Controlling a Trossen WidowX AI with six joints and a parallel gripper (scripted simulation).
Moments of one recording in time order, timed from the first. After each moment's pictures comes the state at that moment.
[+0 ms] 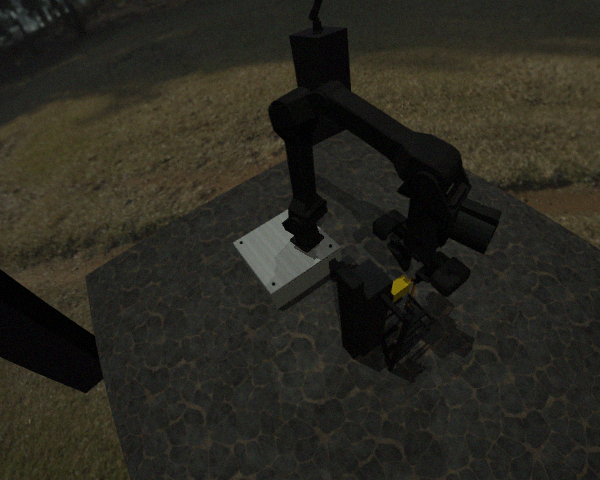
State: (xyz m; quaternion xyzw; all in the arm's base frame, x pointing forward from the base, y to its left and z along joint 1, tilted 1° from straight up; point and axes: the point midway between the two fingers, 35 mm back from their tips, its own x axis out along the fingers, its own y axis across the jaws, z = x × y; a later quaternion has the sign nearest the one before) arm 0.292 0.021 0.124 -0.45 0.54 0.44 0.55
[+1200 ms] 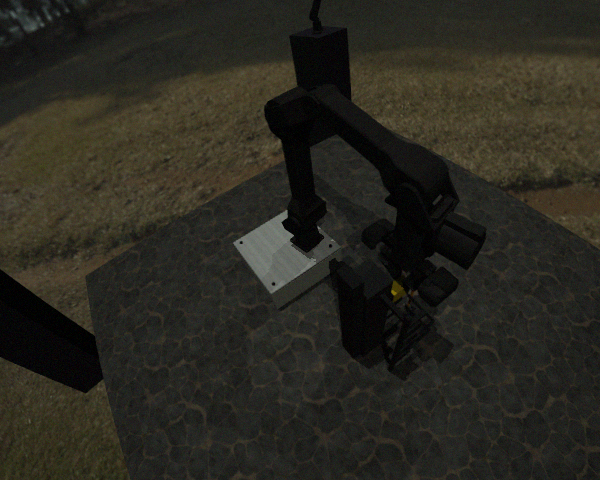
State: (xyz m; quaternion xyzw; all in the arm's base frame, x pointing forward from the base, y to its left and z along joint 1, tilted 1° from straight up) arm 0.285 -0.002 0.115 -0.45 0.54 0.44 0.55
